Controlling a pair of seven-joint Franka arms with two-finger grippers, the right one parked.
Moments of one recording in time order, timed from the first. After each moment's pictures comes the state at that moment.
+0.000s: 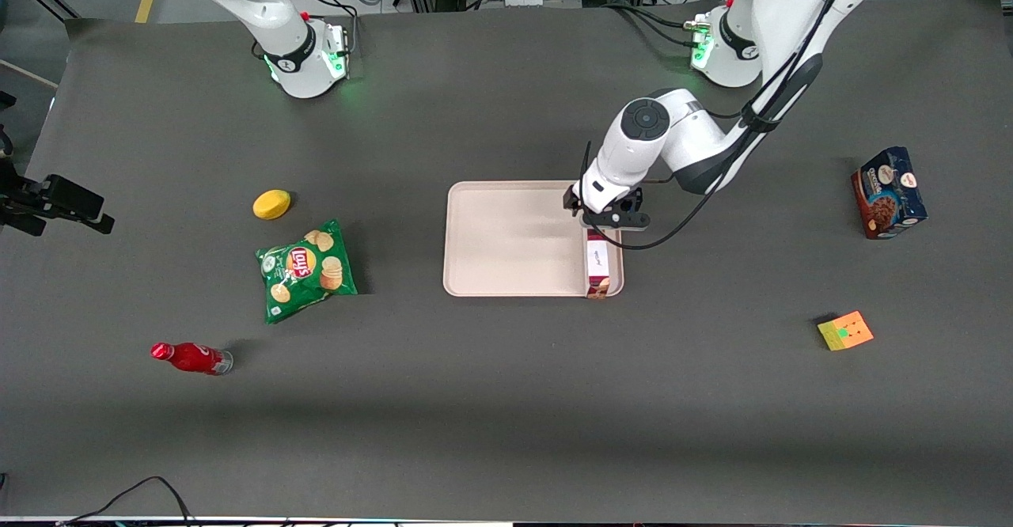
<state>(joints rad) 0.17 0.47 -0.81 -2.26 0.53 2.61 -1.02</state>
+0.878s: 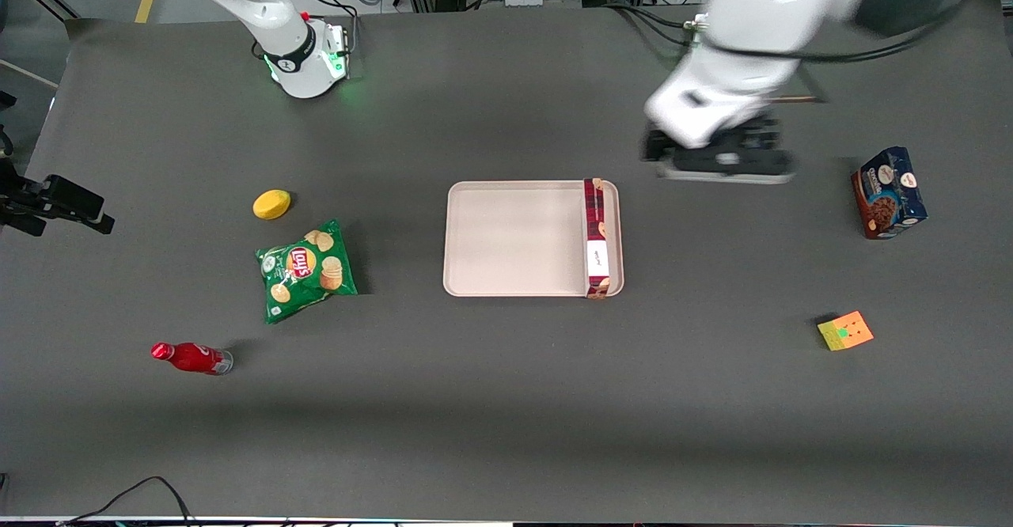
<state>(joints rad) 0.16 0.06 -0.68 -1.58 0.14 1.63 -0.41</state>
